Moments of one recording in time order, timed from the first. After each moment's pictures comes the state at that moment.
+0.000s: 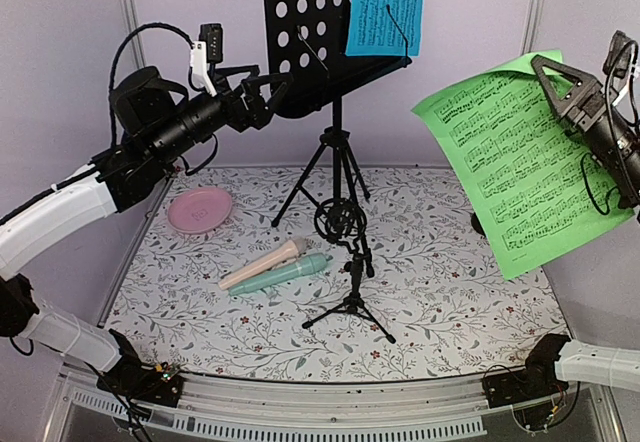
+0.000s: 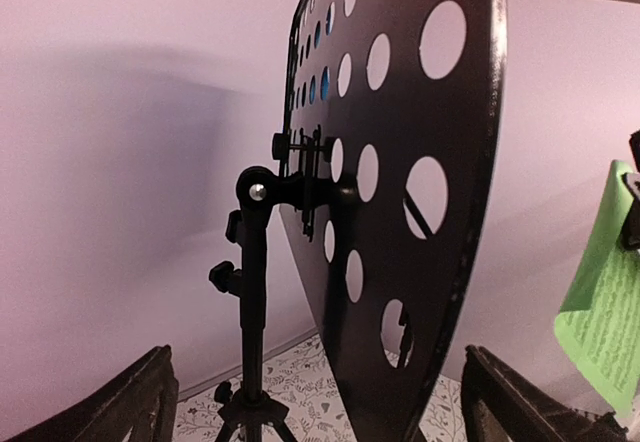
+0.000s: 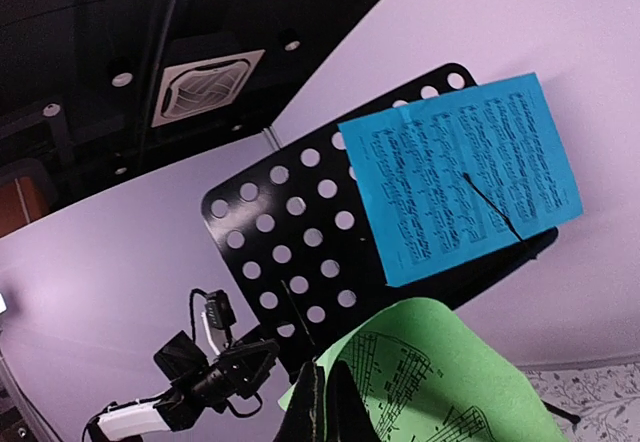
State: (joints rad) left arm -0.72 1.31 1.29 0.27 0.09 -0.15; right arm 0.65 0.76 1.25 -0.04 -0.08 0.57
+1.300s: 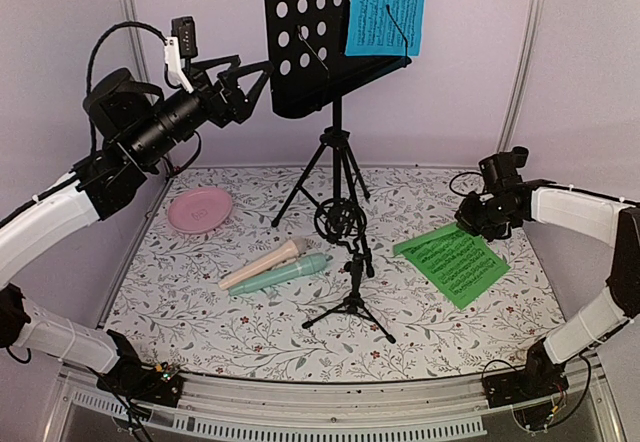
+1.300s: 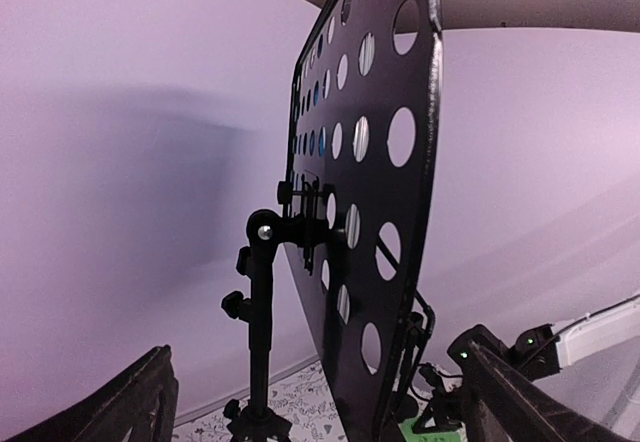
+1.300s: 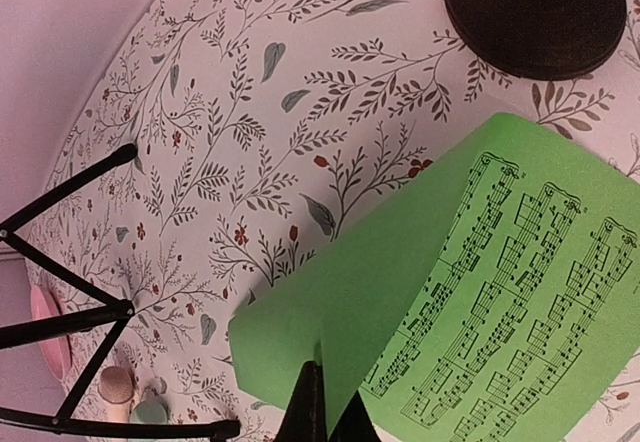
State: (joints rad) left arm -0.72 1.22 1.26 0.30 0.07 -0.15; right arm 0.26 1.44 0.97 -0.43 -0.02 0.88
